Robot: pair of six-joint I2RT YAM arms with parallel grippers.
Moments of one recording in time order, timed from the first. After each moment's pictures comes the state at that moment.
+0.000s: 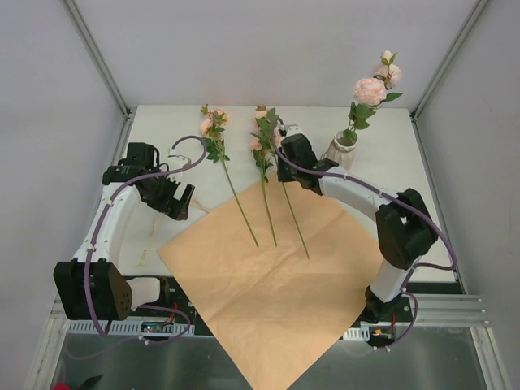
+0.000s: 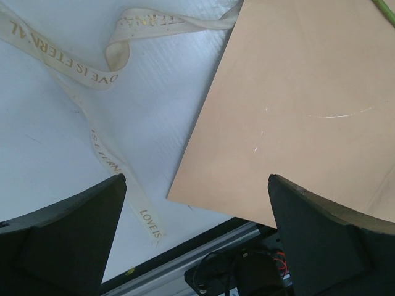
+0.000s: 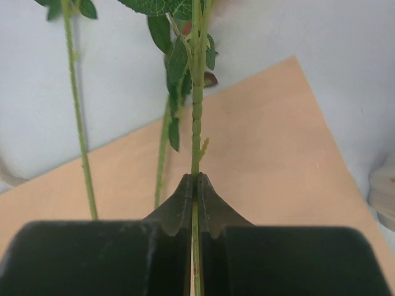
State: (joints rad) left arm 0.01 1.23 1.07 -1.04 0.33 0.43; right arm 0.67 1.77 1.32 -0.24 0.15 0.36
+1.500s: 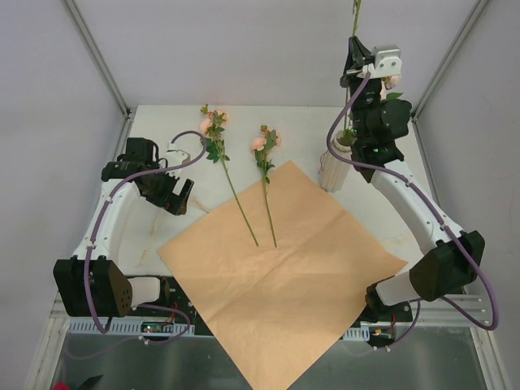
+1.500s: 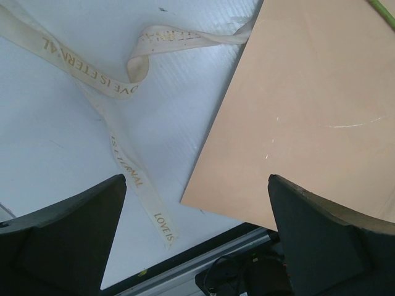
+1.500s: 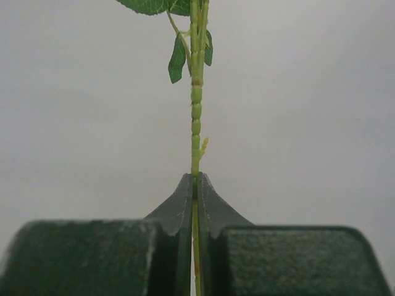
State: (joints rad) left arm 0.01 1.25 1.11 -1.02 0.31 0.44; right arm 0.44 1.44 1.43 0.68 0.19 -0.25
